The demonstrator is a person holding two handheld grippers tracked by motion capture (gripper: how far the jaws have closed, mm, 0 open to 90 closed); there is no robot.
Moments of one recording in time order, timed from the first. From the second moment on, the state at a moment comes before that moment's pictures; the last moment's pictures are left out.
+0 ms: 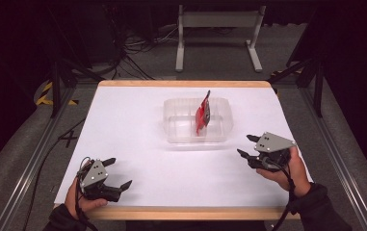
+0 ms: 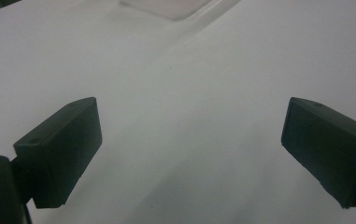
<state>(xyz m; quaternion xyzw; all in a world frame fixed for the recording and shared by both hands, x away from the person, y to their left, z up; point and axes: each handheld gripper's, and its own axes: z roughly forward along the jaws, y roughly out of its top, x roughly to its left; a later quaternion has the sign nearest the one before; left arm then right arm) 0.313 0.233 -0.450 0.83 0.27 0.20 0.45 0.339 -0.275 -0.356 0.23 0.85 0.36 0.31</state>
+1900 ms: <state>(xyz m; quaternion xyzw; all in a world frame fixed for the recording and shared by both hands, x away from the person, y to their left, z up) 0.313 0.236 -0.451 0.82 0.27 0.22 0.45 0.297 -0.404 -0.436 0.42 0.74 0.41 0.33</state>
